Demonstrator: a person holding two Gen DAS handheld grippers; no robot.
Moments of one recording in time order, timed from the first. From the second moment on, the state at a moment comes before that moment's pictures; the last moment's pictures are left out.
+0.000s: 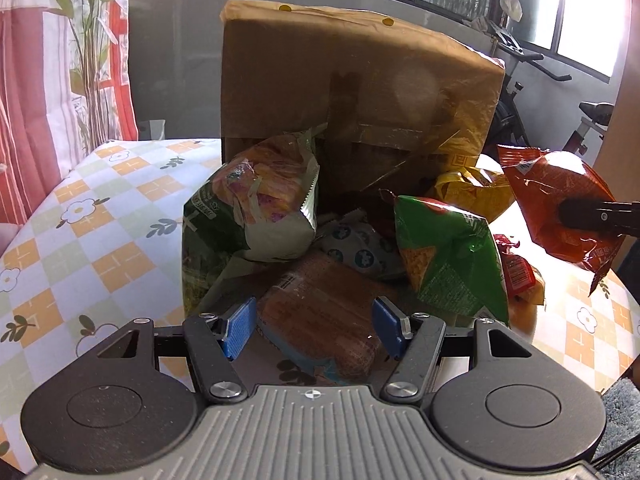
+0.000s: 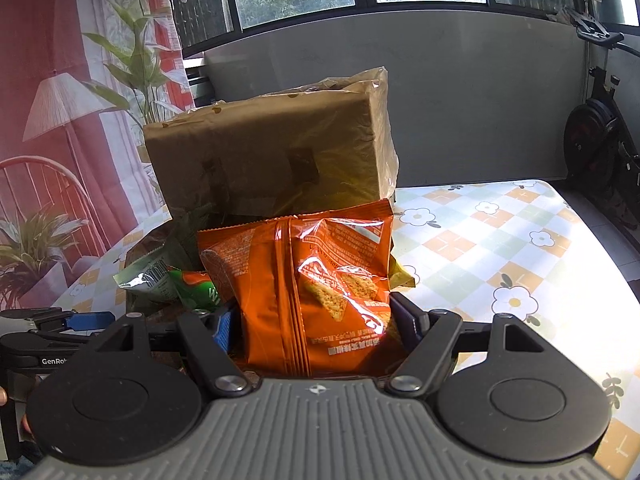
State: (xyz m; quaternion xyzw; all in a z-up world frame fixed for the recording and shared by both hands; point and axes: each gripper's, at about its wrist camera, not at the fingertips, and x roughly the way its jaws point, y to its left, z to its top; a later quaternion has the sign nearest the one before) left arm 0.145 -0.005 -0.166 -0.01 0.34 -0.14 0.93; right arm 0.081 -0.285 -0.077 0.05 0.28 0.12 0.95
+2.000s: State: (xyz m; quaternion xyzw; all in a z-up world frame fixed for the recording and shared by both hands) left arm 0.144 -0.050 -0.194 0.03 0.35 -0.22 0.91; right arm 0.078 -0.285 -0.107 0.08 0.32 0.10 0.94
